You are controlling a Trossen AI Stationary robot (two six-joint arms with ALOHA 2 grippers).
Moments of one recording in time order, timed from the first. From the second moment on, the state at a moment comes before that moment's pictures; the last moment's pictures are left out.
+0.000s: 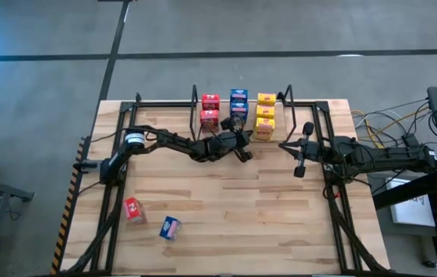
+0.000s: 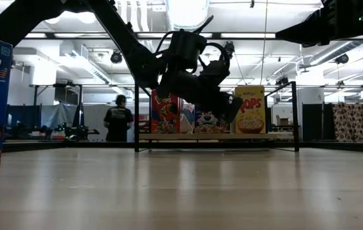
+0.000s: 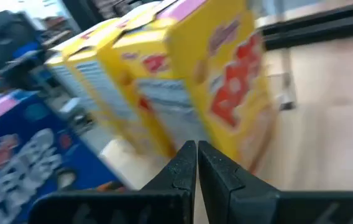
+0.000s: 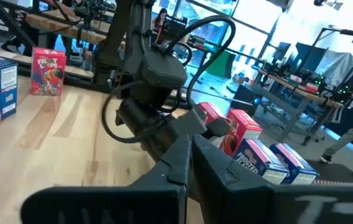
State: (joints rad) left arm 0.16 2.20 1.30 0.67 -0.49 0.31; right arm -0.02 0.41 0.31 0.12 0.21 -0.32
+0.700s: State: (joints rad) left arm 0.12 2.14 1.28 0.67 -0.58 0.33; right arm -0.02 0.42 0.32 0.12 0.35 -0.20
